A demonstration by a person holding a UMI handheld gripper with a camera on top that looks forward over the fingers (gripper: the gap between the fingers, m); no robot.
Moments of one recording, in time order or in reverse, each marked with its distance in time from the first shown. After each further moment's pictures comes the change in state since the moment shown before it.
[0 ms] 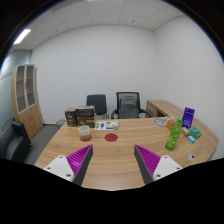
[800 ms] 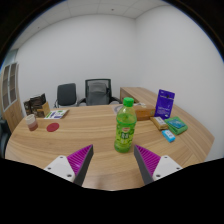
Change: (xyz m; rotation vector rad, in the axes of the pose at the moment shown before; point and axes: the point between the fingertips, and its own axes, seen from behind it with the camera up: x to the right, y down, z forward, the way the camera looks) arm 0.299 0.069 0.110 -0.099 0.166 0.029
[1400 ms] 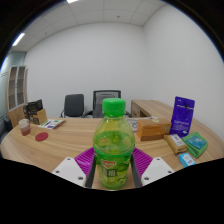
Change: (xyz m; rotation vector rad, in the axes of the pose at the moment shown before) arm 0.028 -0.039 0.146 0.168 -0.157 -0.041
